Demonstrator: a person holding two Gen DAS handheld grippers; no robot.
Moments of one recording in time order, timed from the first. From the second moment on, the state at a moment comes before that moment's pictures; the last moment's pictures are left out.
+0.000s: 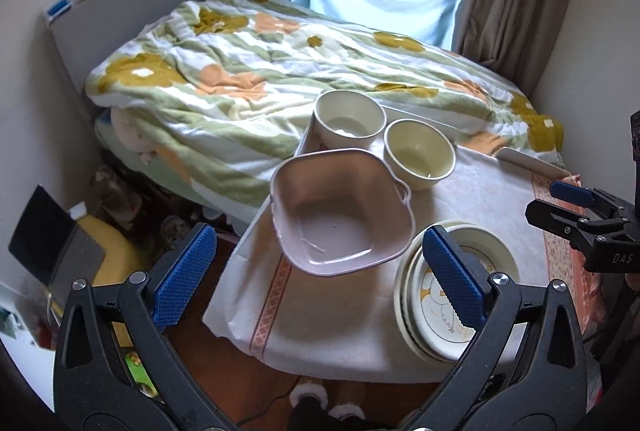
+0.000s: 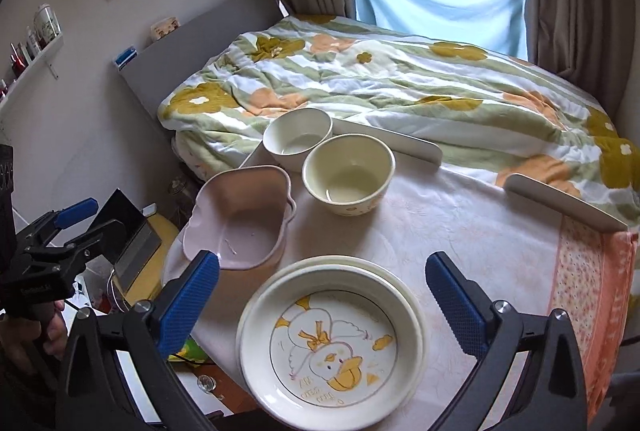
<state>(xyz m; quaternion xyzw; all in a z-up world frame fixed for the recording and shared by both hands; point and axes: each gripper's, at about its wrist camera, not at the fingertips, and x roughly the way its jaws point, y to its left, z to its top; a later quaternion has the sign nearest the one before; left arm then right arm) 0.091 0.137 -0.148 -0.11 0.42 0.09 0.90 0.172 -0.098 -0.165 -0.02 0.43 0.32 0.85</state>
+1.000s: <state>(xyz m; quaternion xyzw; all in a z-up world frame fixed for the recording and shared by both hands) 0.171 0.206 -0.272 -0.22 0.50 0.02 0.83 0.239 0.012 -0.288 -0.01 0.57 0.34 0.75</state>
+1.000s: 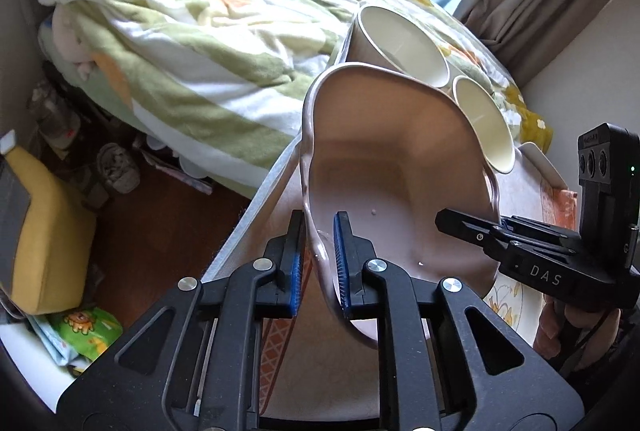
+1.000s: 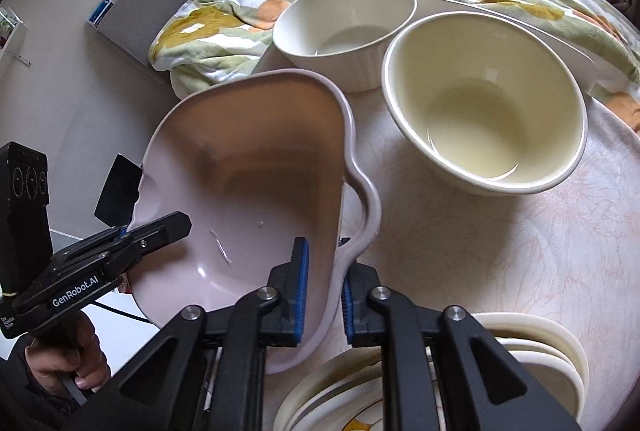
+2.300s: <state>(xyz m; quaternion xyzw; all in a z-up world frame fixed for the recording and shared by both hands) 0.171 -0.250 -0.250 -0.09 0.54 -0.18 0.82 0.153 -0.395 -0.263 0.11 0.51 0.12 0.85</state>
